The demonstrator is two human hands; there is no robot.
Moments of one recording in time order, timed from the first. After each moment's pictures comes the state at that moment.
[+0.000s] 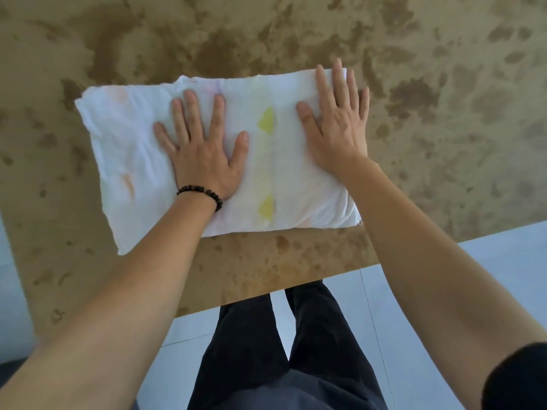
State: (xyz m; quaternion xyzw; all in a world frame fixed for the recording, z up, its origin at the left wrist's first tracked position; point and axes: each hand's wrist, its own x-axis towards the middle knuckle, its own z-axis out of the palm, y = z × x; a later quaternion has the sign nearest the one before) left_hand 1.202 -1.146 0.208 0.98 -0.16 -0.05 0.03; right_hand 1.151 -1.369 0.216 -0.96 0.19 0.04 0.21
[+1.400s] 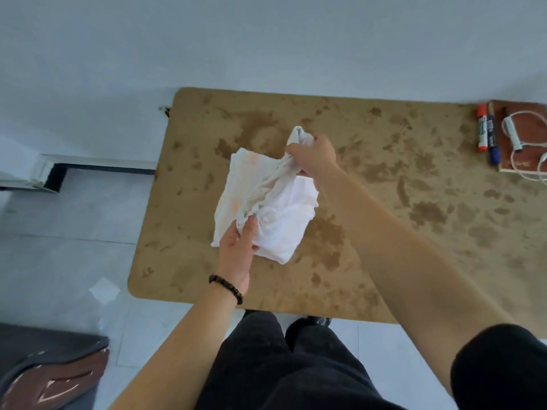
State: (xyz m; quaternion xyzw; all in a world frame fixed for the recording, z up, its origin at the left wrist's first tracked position) left_hand 1.090 -1.070 0.366 0.60 0.27 -0.14 0.74; right_hand 1.248 -1.230 0.377 -0.74 0.29 0.14 0.60
